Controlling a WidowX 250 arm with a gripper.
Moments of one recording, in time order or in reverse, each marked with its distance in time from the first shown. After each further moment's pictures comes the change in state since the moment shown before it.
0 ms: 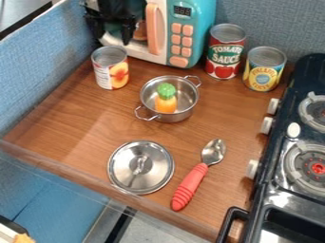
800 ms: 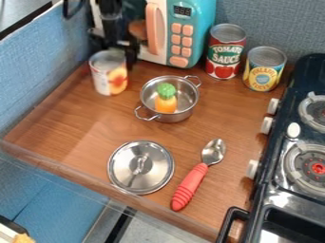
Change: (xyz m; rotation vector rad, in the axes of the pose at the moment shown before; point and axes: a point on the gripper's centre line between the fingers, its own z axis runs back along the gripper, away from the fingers) arm -0.031 -0.013 -0.028 -0.063 0.135 0.020
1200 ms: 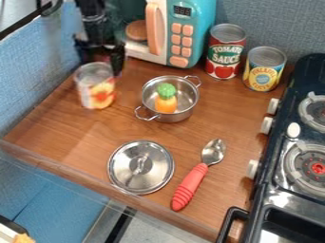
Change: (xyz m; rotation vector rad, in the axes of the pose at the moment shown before) arm -0.045 0.012 0.021 -0.031 0.050 0.010
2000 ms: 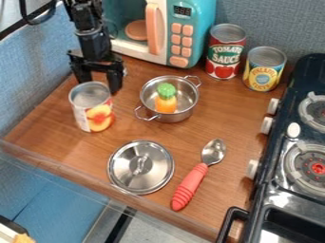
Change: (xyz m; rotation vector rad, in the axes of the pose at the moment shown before) arm -0.046 -0.024 0.008 -0.051 0.084 -0.026
